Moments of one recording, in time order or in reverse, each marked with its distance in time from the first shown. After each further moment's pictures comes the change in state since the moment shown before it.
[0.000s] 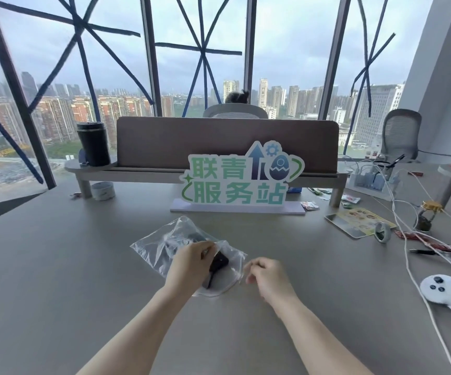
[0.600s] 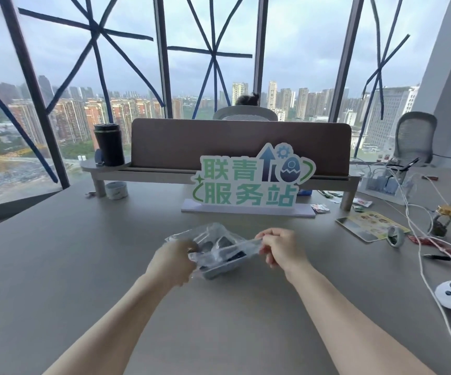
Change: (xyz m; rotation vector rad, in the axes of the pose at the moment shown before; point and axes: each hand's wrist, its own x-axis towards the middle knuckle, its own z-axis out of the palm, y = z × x) left_hand -0.003 -0.012 -0.064 0.156 -0.237 -0.276; right_hand 0.022 -0.049 -0.018 0.139 0.058 -0.093
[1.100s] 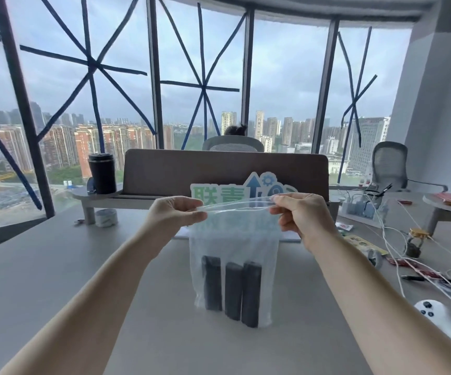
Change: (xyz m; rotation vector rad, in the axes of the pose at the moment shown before) left_hand -0.001 0.086 -0.090 -0.748 0.113 0.281; right_hand -0.040 -0.129 -0.073 0.311 0.115 -0.192
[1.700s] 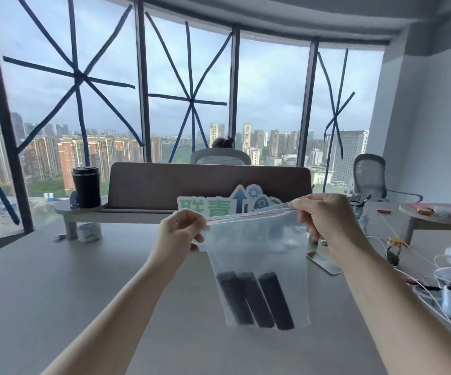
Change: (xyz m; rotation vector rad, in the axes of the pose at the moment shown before) left_hand -0.019 0.007 0.045 -0.122 0.064 0.085; right_hand -0.015 -0.035 -0.052 -0.302 0.176 -0.152
